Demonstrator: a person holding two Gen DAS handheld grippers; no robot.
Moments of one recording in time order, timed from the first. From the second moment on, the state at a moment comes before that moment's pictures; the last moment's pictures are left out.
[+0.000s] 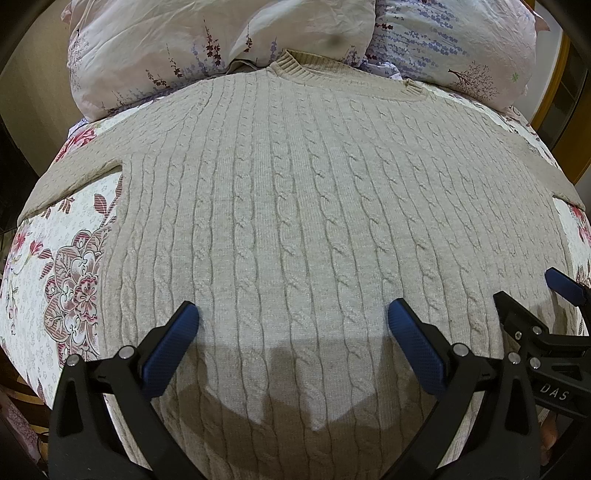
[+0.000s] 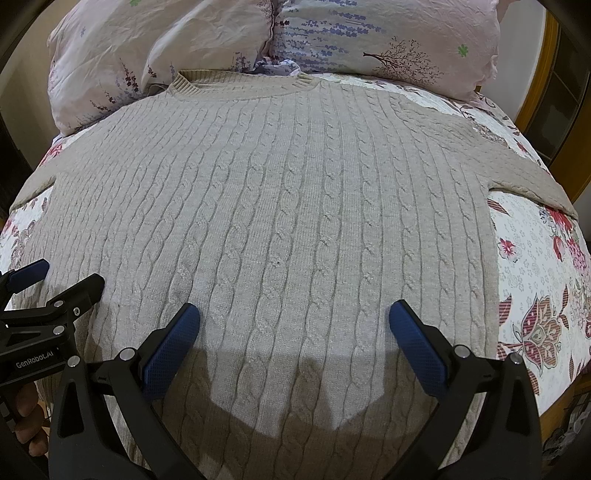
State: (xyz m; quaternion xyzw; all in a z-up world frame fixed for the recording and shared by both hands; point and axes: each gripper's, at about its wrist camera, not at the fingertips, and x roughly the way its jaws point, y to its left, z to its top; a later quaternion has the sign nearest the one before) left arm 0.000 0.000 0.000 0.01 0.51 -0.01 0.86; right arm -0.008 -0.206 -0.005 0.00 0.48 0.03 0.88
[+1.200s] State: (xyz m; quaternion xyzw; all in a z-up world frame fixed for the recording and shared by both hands) left arm 0.000 0.000 0.000 0.01 0.51 -0.01 0.86; right arm -0.007 -0.206 -0.005 -0.01 0.48 0.04 0.88
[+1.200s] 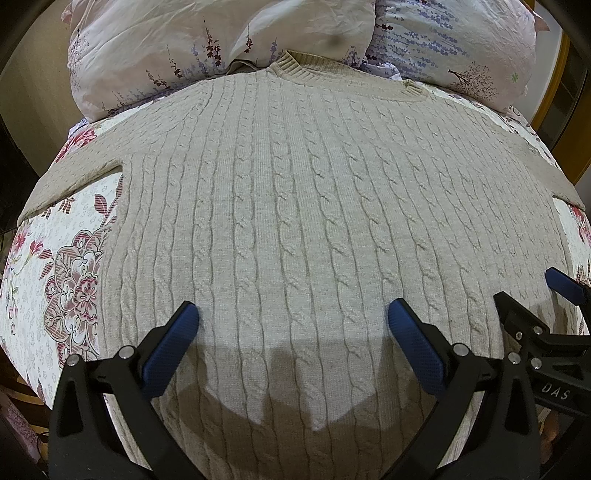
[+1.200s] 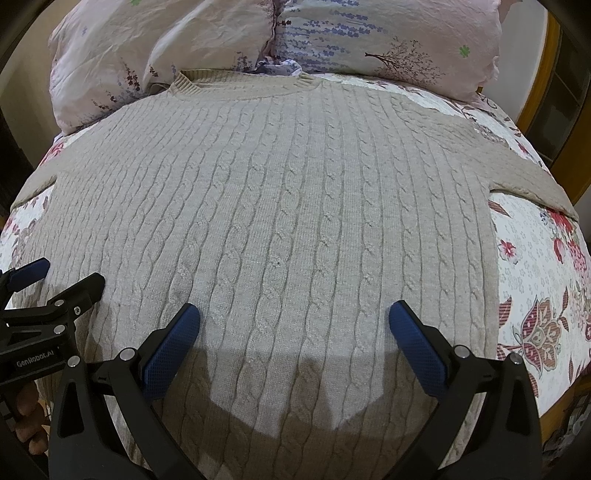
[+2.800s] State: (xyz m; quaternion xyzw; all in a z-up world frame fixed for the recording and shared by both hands) left arm 0.071 0.332 0.033 -0.35 0.38 0.19 0.84; right arm 0.113 -0.218 0.084 0.16 0.39 0.23 0.88
